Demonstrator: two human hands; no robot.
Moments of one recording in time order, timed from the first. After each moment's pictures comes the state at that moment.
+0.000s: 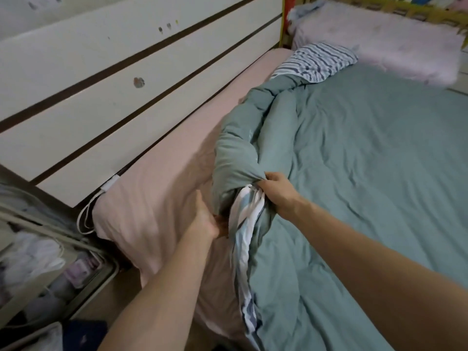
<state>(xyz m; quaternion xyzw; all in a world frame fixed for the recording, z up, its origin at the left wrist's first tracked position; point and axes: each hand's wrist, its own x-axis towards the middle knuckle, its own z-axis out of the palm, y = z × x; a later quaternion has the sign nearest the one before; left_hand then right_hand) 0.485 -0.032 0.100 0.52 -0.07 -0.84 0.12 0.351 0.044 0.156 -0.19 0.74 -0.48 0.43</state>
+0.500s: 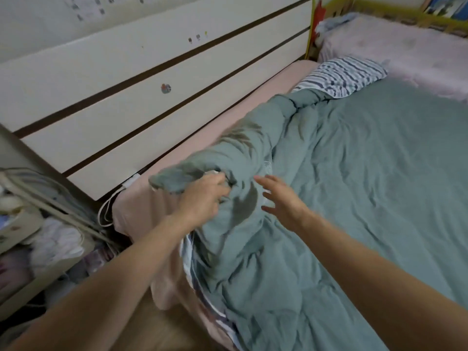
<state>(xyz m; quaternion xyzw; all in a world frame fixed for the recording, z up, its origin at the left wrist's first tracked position) 0.517 -0.072 0.157 0.17 -0.95 -0.08 0.23 0.349 0.036 0.170 -0.14 0.67 -0.49 0.54</state>
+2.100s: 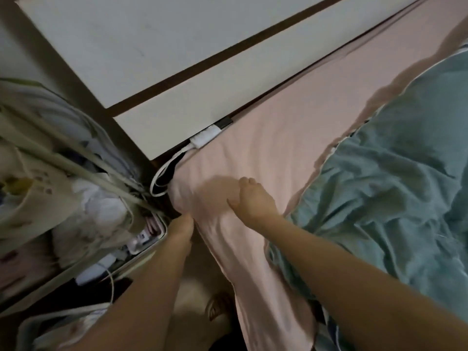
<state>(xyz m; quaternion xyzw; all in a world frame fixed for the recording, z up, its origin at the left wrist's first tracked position) 0.806 -0.332 -0.215 0.78 -0.18 -0.58 0.12 0.636 -0.305 -0.126 -0.58 0.76 -0.02 0.29</state>
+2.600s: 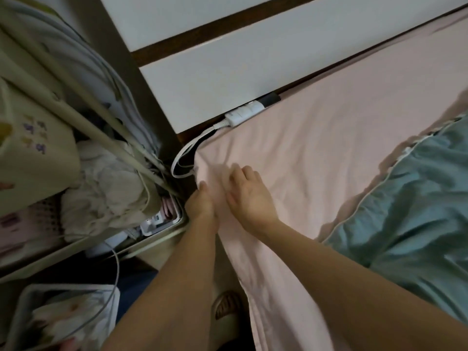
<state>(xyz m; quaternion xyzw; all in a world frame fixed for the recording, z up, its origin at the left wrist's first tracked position) 0.796 -0.357 -0.246 0.74 -0.06 -0.57 0.35 0.695 -0.334 -0.212 -0.69 0.66 -0.17 0.23</state>
